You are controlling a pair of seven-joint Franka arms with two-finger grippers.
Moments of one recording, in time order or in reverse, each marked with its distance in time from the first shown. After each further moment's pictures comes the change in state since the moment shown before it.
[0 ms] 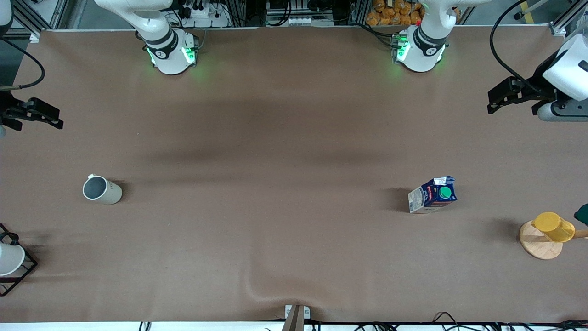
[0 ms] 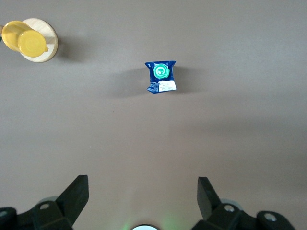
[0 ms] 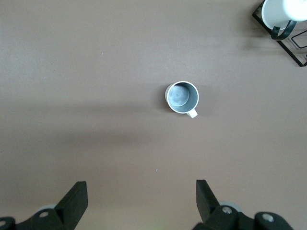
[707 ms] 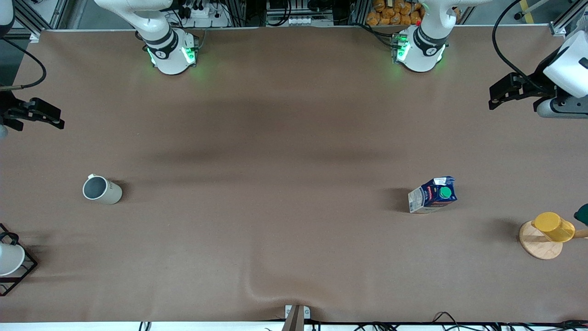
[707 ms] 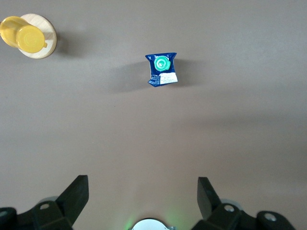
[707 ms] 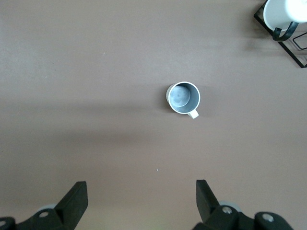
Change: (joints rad) left arm 0.004 -0.005 0.002 -0.003 0.000 -0.025 0.027; right arm 0.006 0.000 0.004 0.000 0.000 0.002 0.000
